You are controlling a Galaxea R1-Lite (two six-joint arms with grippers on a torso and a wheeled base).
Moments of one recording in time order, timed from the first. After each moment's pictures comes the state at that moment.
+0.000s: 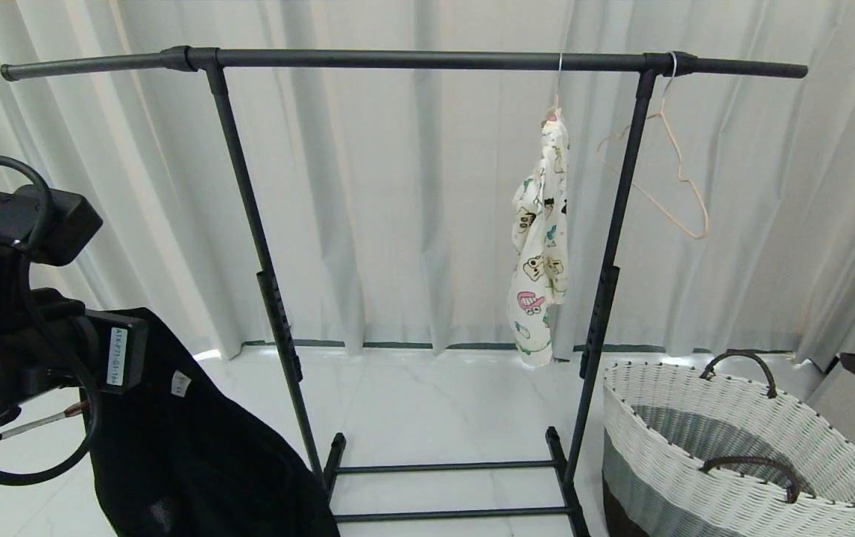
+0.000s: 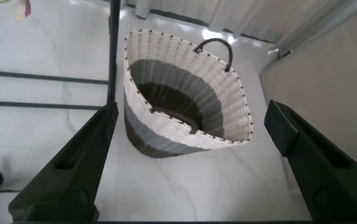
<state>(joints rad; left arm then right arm) -0.24 1.21 -0.81 0.05 0.30 0.16 0.32 1.07 -0.89 0.32 -0.39 -0.07</state>
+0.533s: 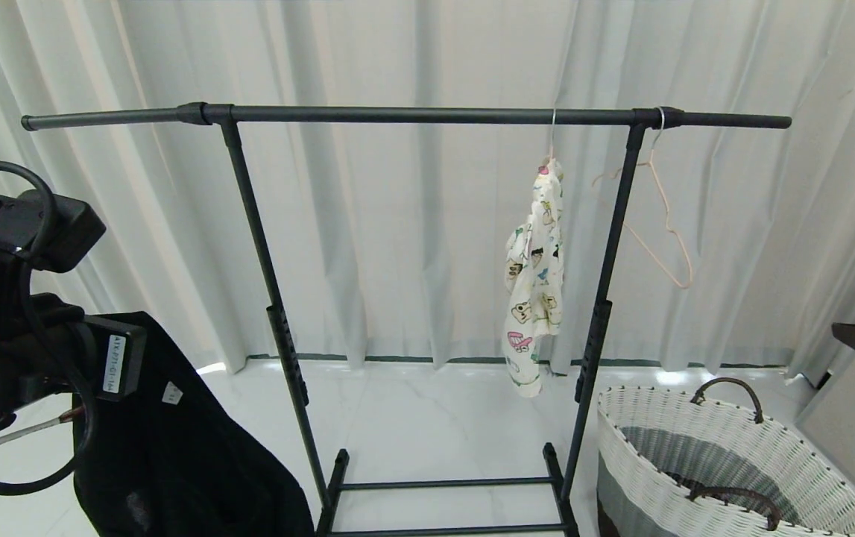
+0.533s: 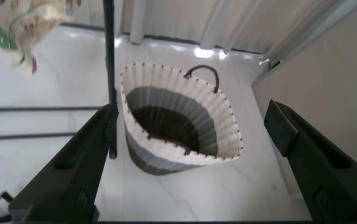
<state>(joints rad) -0.24 1.20 -0.79 0.05 0.30 0.20 0.28 1.12 -0.90 0.22 -0.39 -0.05</state>
